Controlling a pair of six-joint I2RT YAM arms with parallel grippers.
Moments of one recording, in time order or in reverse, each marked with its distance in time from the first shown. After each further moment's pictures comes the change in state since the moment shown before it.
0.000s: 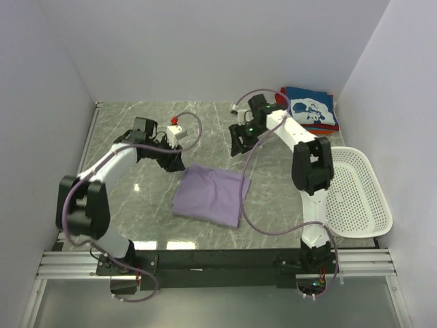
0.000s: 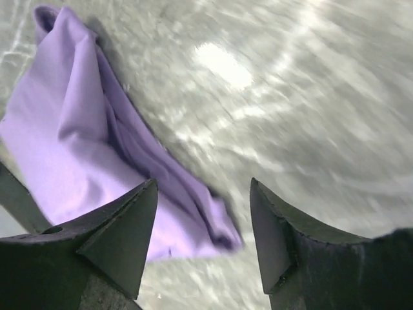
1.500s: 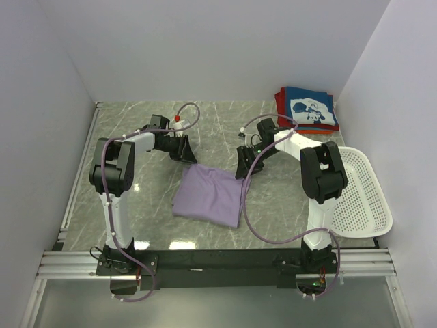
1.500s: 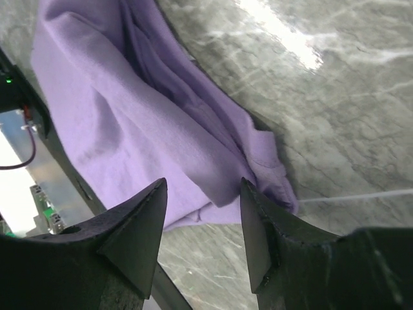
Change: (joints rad) left arm 0.037 0.603 0.318 0.160 0.154 -0.557; right arm -0.070 -0.202 -0.500 0.195 -0.234 0.040
